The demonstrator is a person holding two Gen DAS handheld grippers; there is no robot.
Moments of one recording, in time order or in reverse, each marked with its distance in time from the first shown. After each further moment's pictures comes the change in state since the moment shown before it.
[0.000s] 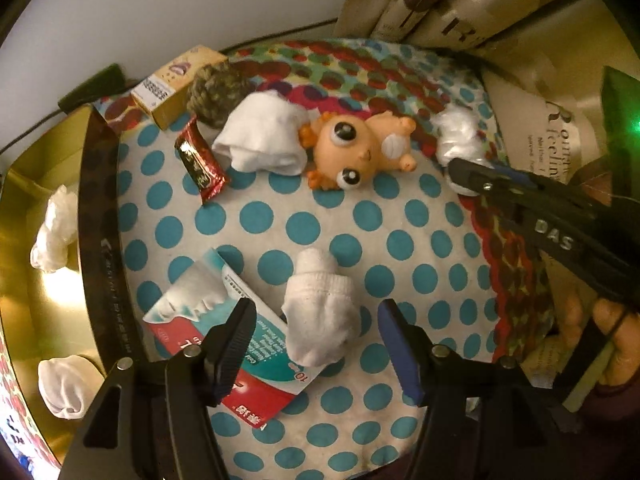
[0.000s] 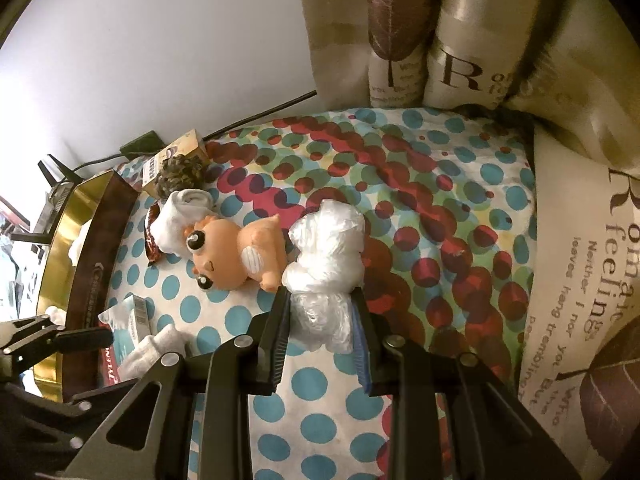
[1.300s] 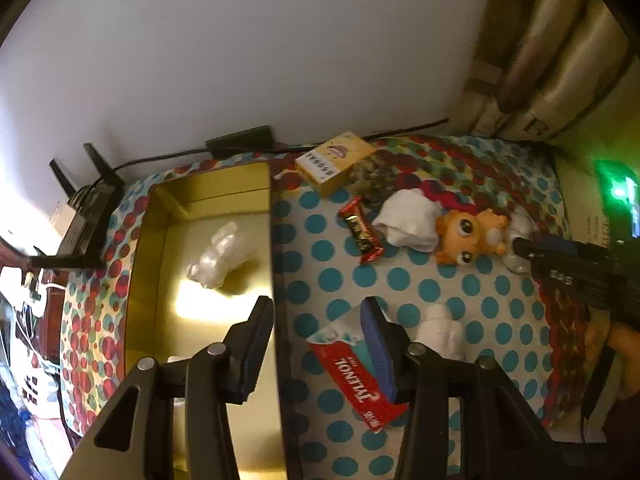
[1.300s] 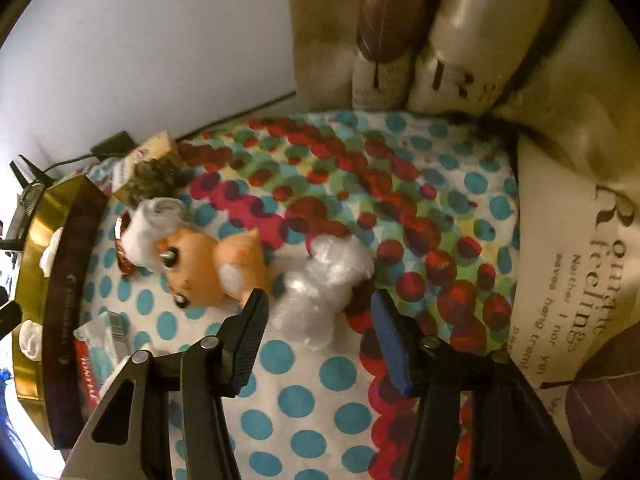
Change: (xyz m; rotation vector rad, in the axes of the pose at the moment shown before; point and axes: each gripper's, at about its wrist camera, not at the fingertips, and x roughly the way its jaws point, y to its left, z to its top) left arm -0.083 0.049 -0.017 -0.135 -0.278 0.301; right arm 0.015 0.008 0.014 0.005 0.030 -0.121
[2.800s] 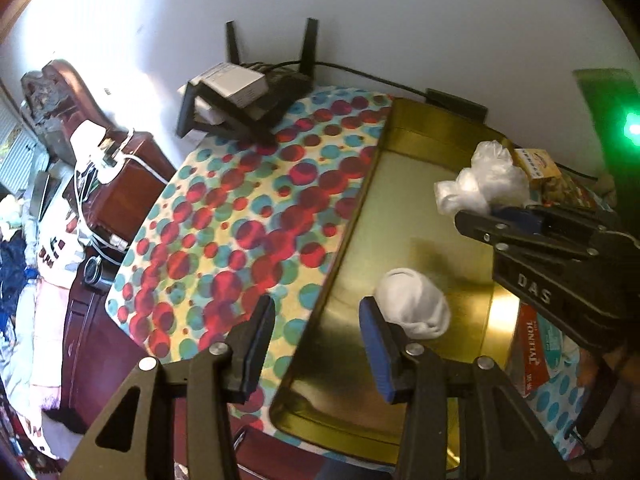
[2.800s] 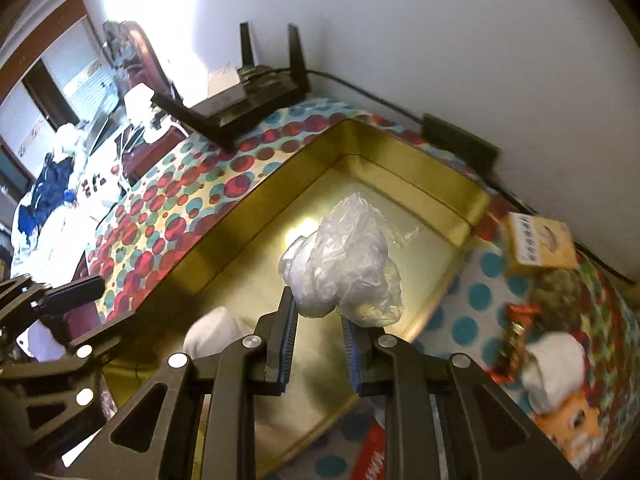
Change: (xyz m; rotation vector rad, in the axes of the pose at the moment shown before) left arm -0.016 0.178 -0.088 -0.429 0.089 0.230; right arm -0.008 0.309 -0.013 -0.670 0.022 0.414
